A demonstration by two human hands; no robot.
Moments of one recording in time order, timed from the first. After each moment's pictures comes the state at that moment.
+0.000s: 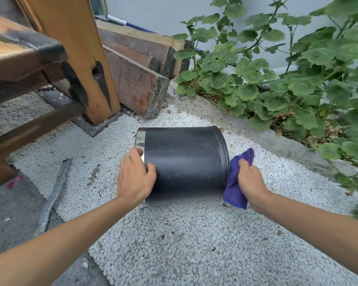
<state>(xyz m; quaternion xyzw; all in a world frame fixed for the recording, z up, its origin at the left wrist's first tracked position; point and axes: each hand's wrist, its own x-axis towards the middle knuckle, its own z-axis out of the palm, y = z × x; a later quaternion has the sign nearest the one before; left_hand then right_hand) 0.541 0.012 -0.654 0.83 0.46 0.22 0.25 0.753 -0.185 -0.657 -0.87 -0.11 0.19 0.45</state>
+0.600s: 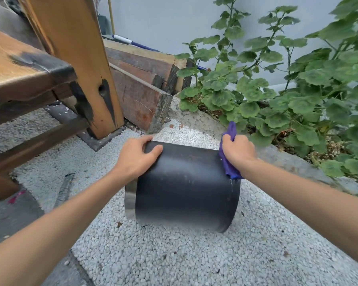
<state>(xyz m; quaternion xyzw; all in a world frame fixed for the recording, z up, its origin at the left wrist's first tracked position) 0.571 0.072 -0.581 0.85 0.38 0.19 0.31 0.782 -0.095 -0.575 -0.92 -0.19 0.08 0.33</state>
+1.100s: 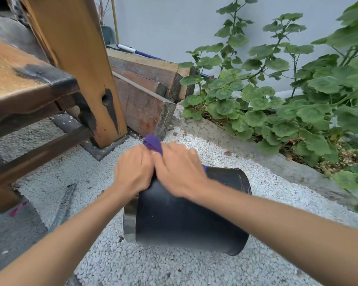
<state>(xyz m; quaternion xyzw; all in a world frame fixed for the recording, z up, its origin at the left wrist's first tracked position) 0.570 0.072 -0.580 0.85 0.40 0.24 0.23 0.665 -0.030 -0.551 -0.80 -0.55 -0.03 0.22</state>
